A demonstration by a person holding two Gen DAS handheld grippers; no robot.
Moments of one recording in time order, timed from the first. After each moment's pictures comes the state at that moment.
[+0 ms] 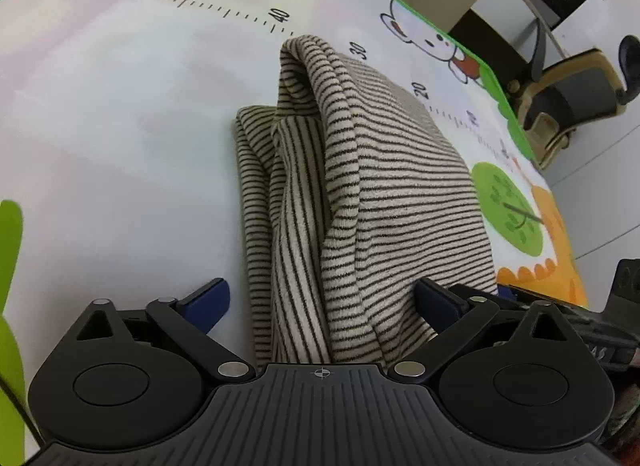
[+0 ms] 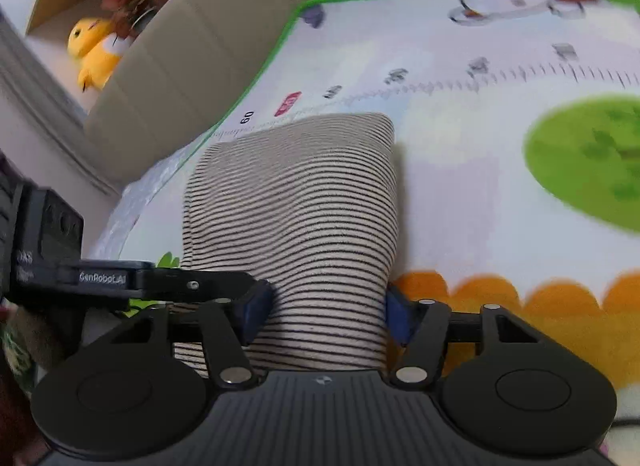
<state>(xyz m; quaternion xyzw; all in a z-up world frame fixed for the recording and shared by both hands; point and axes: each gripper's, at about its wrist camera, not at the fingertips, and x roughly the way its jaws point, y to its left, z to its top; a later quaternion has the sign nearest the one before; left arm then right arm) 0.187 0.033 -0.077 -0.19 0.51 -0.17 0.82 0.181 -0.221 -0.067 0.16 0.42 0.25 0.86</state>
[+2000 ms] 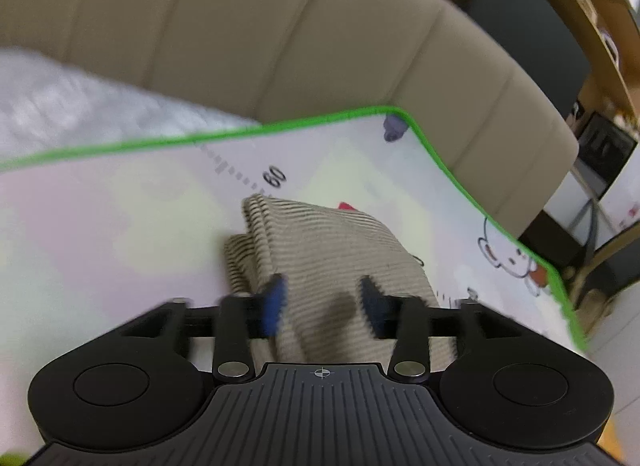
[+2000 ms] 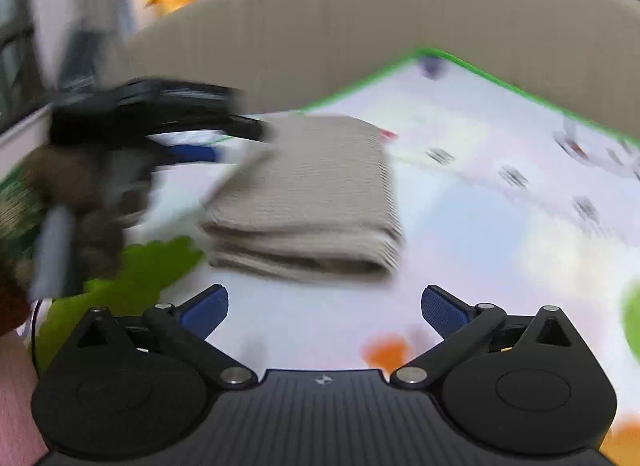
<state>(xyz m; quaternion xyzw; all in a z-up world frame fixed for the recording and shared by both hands) 0.210 0.158 -0.022 -0.20 0.29 0.00 0.93 0.146 -0.123 -0.051 0.01 0.34 0.26 0.90</state>
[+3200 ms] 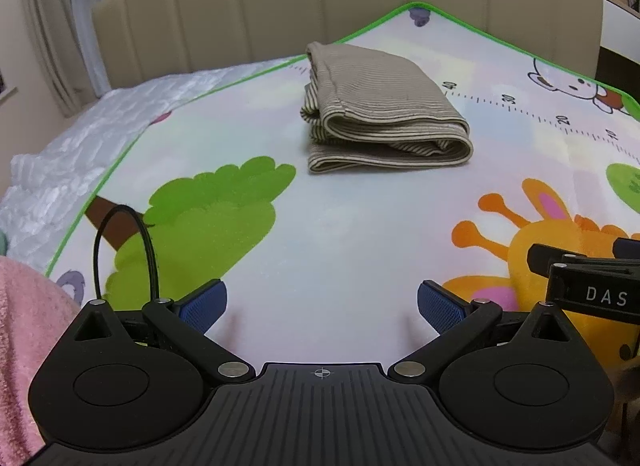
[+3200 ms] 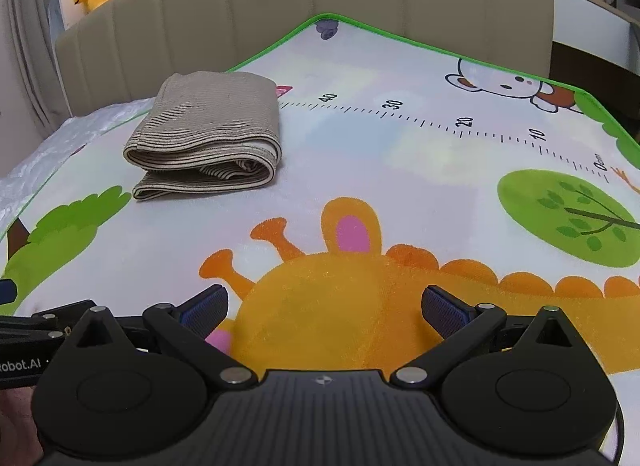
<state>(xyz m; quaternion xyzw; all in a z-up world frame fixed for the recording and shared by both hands) 0.023 0.004 -0.035 -0.02 0.40 0.18 0.90 0.096 -0.173 -0.061 -0.01 0.37 0.16 0.92</state>
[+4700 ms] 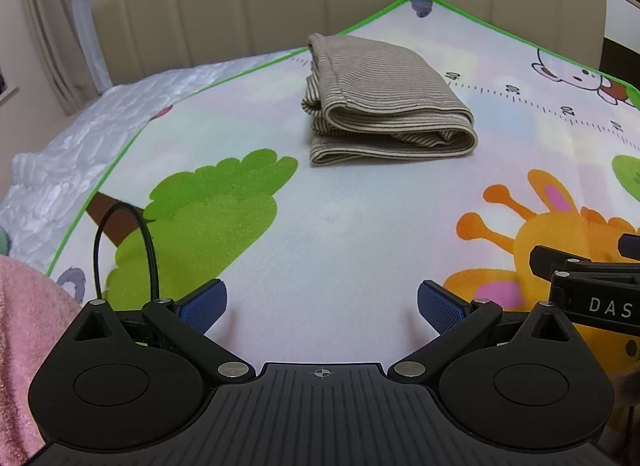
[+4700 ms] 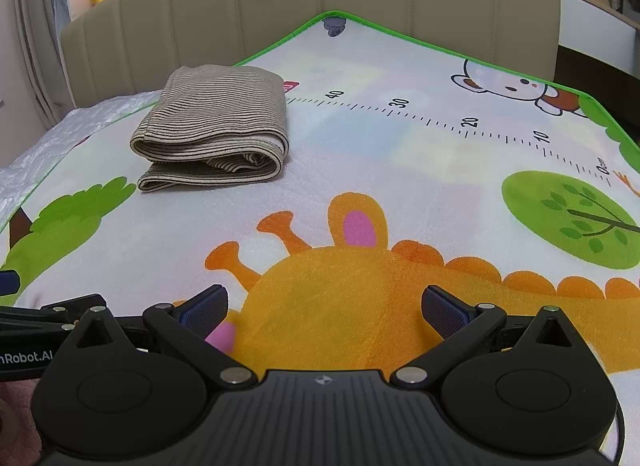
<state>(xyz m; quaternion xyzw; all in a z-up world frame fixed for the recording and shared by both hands) 0.025 0.004 -0.038 -0.01 0.41 0.19 0.89 0.093 -0.170 -0.062 -0.02 0.37 0.17 0.91</state>
